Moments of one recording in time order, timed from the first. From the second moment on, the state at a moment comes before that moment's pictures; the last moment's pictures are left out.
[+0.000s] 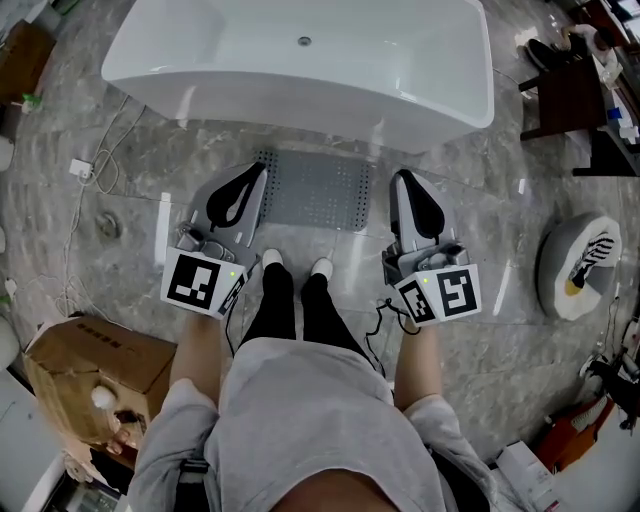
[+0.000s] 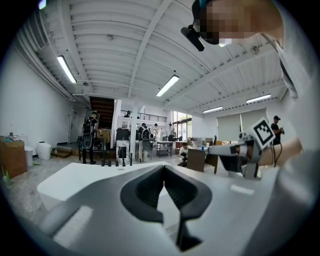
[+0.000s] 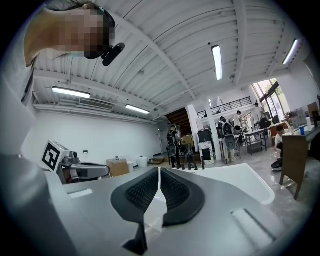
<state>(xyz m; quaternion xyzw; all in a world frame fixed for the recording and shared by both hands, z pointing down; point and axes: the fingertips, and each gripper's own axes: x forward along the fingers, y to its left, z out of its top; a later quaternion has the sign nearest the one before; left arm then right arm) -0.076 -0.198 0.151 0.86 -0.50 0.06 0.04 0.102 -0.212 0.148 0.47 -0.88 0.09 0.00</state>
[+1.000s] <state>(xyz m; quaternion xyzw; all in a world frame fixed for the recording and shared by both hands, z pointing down) -0.096 -0.247 0.337 0.86 -0.48 0.11 0.09 0.110 -0.257 0.342 0.50 -0.85 0.14 0.05</state>
